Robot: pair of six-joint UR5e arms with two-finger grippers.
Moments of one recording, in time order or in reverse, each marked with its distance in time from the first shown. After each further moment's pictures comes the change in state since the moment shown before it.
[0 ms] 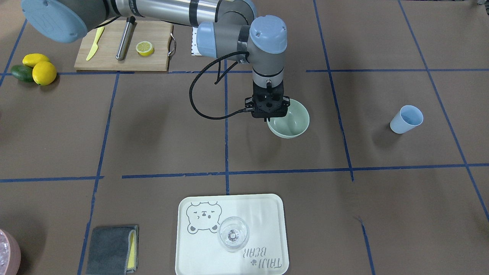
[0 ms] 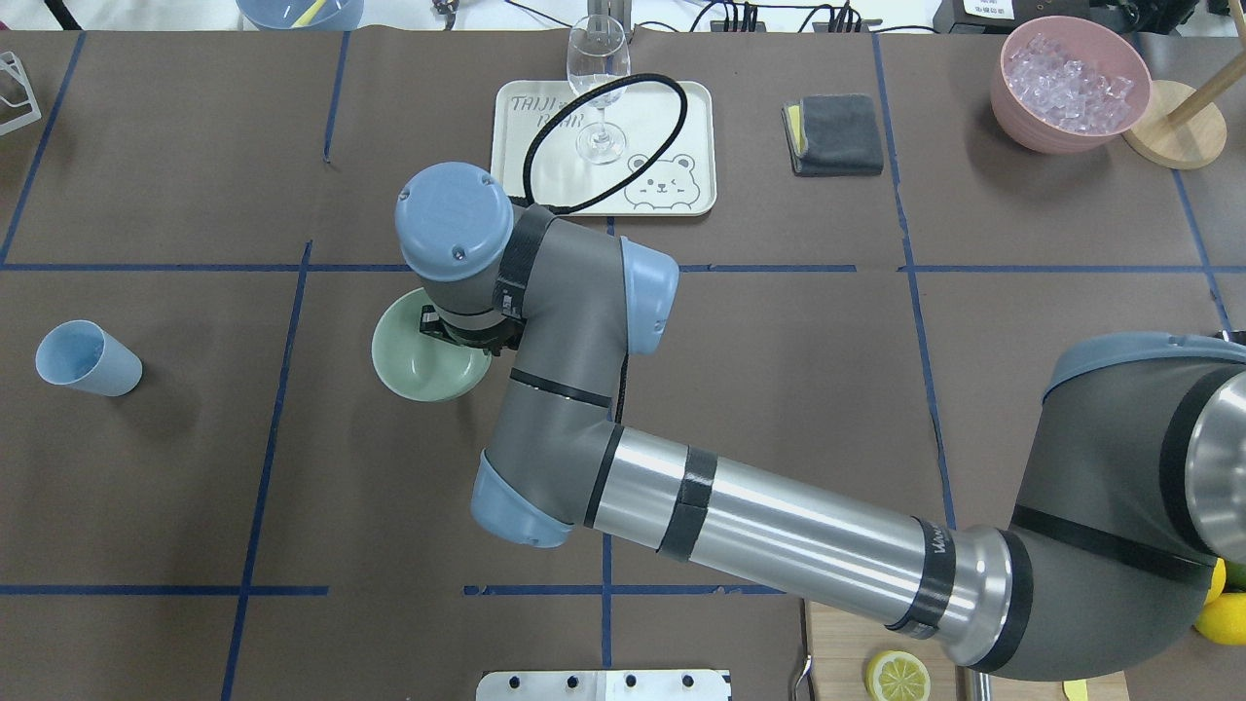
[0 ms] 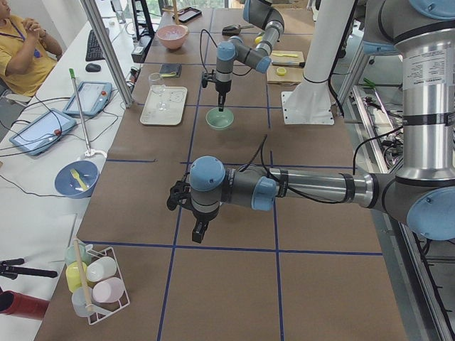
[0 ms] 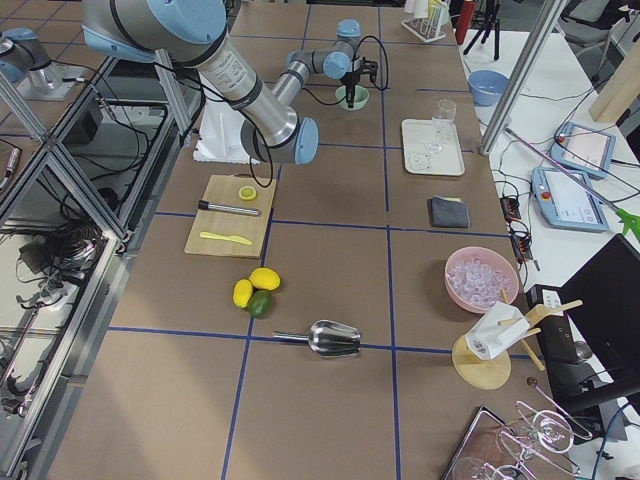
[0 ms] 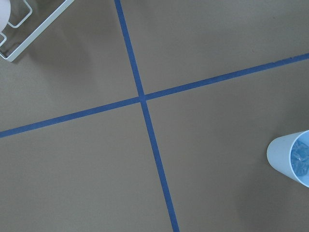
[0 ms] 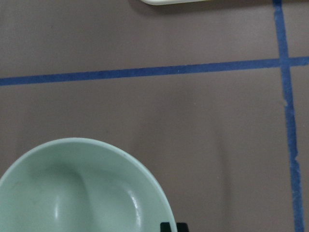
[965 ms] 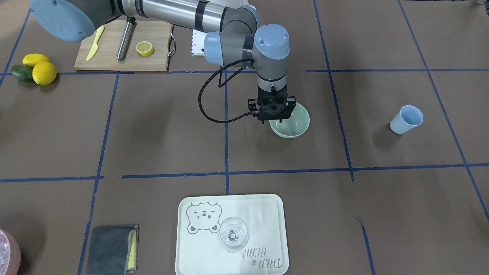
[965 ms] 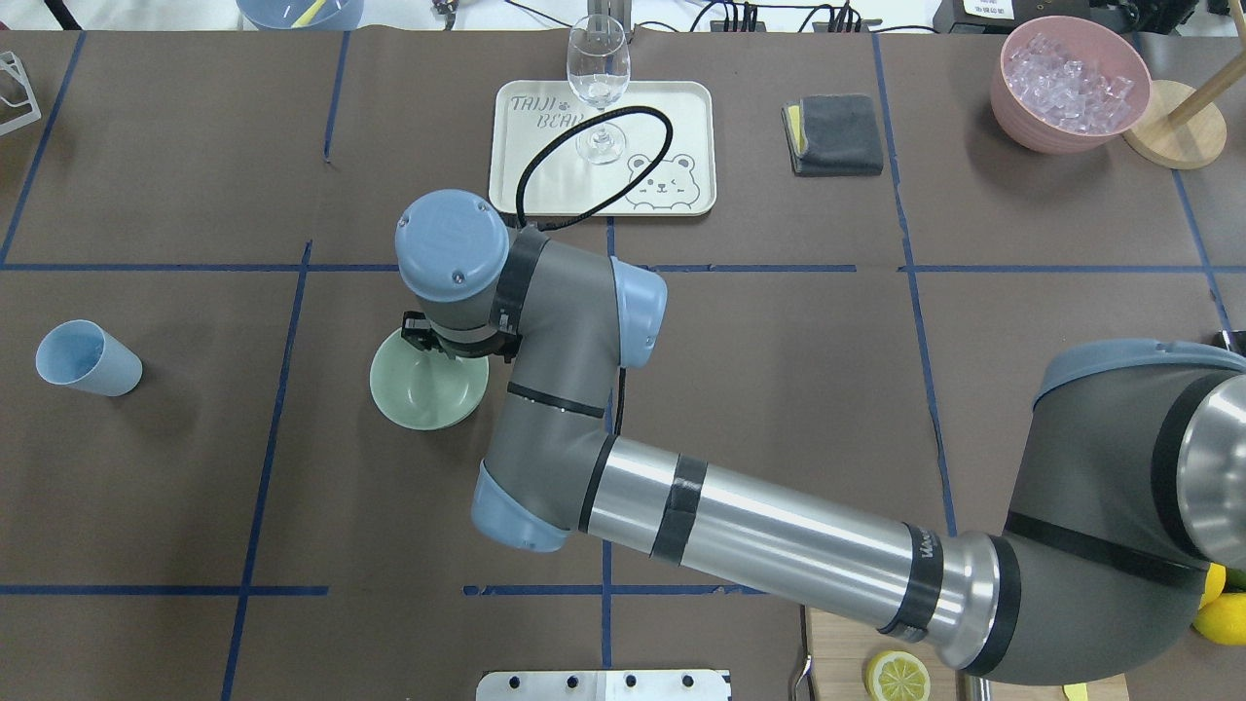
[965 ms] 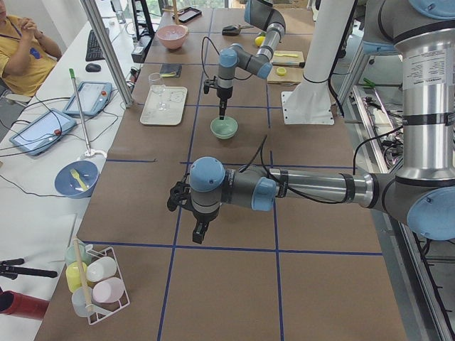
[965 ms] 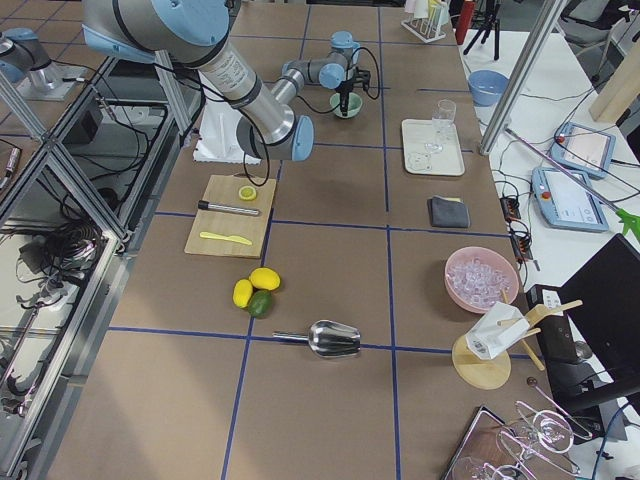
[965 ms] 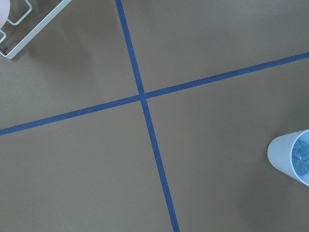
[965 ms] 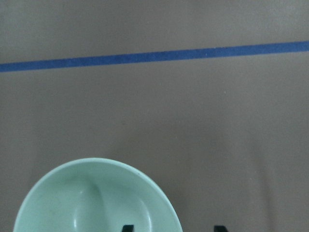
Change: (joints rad) left arm 0.001 0.001 0.003 0.003 0.002 -0.004; right arm 0.017 -0.003 -0.013 0.066 0.014 -0.008
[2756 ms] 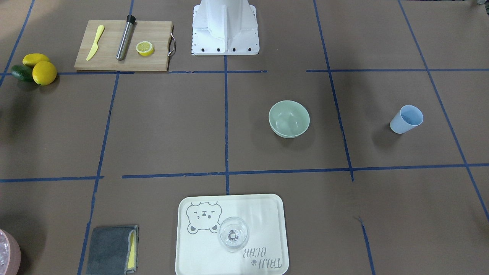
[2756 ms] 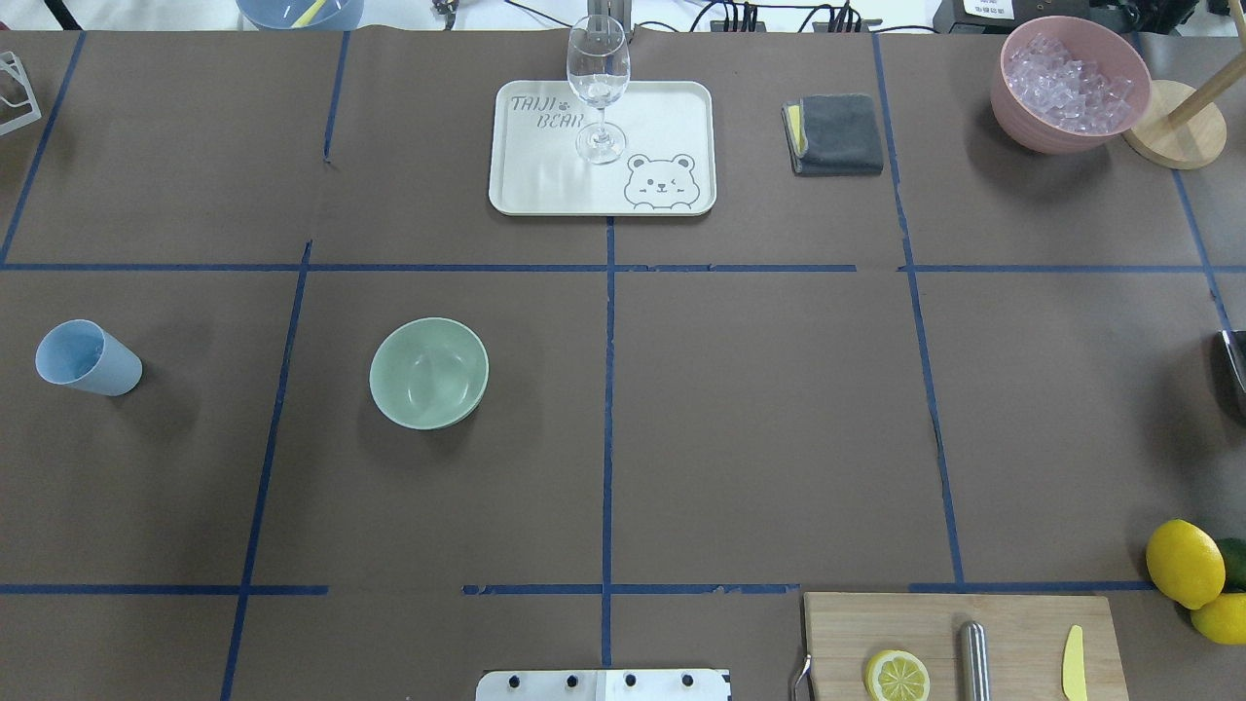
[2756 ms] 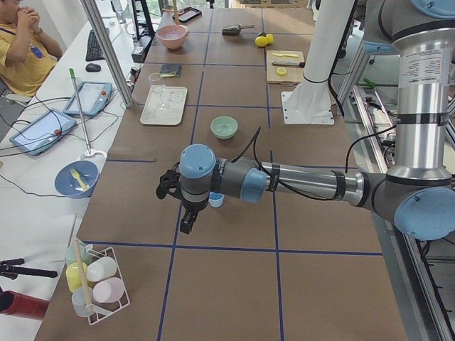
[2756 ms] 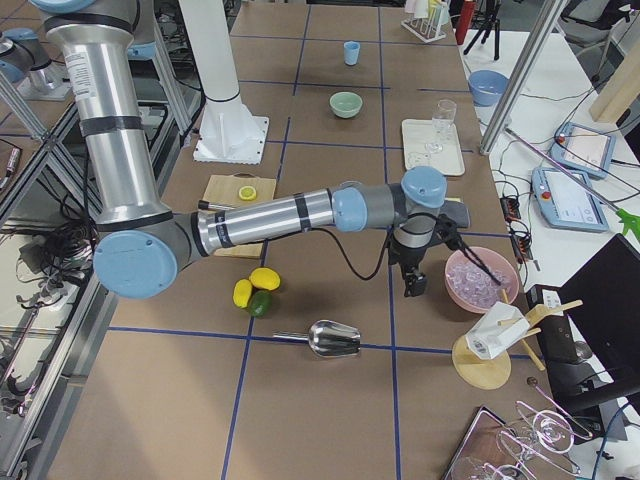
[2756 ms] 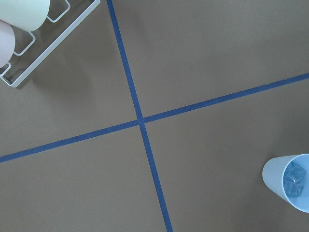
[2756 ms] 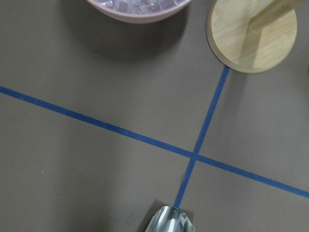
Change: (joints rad) left arm -0.003 -0.082 -0.001 -0.065 0.009 -0.014; right arm 1.038 -0.990 0.464 -0.266 0.445 -1.518
